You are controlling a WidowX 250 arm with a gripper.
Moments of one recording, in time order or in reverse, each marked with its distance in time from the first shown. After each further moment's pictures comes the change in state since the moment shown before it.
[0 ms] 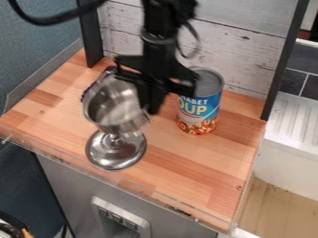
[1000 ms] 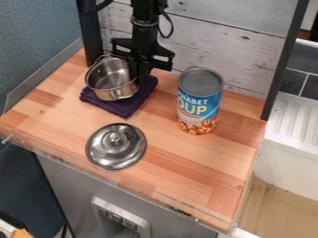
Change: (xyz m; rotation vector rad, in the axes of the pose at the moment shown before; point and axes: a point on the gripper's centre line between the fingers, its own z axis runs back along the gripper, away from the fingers) arm 0.098 0.038 -0.064 0.030 0.047 -0.010
